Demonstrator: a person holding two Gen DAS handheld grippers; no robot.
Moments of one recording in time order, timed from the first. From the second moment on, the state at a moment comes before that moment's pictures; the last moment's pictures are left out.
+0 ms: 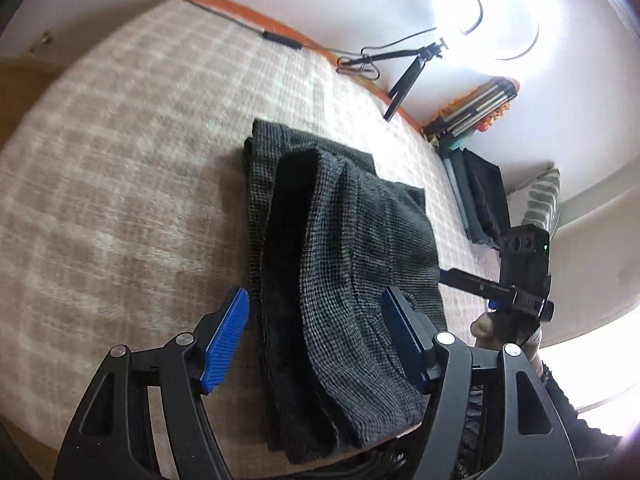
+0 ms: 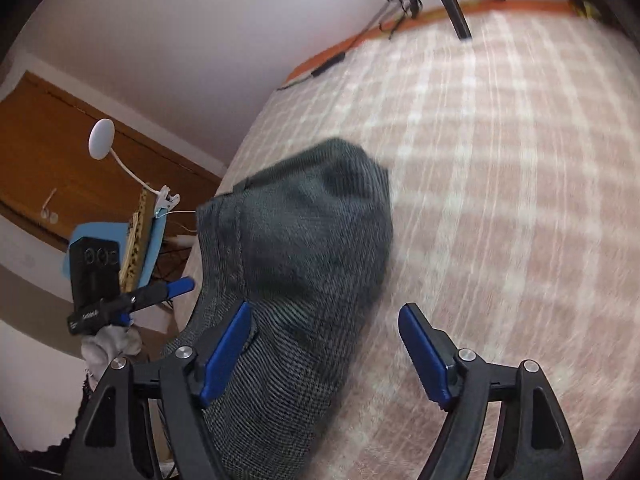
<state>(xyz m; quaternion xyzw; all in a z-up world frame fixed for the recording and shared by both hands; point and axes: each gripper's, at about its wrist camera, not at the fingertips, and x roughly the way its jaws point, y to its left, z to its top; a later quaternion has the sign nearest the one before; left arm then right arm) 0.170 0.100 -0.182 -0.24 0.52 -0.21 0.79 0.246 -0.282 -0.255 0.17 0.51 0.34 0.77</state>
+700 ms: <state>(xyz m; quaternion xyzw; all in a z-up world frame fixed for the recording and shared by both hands) 0.215 0.077 -0.210 -0.24 0.53 -0.22 0.78 0.253 -0.263 -0.272 0.19 0.48 0.38 0.76</state>
